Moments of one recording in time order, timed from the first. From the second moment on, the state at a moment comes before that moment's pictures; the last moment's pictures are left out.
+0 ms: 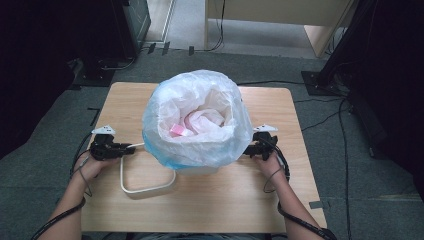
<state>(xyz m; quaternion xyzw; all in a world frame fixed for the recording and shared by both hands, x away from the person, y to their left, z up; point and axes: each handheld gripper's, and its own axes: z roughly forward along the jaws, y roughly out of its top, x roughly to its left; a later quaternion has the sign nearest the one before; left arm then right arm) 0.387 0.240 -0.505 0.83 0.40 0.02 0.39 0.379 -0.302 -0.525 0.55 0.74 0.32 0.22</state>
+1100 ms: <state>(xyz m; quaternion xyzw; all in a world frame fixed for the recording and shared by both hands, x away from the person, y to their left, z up) 0.385 0.236 -0.492 0.83 0.39 0.04 0.40 0.380 -0.303 -0.516 0.54 0.75 0.32 0.21</state>
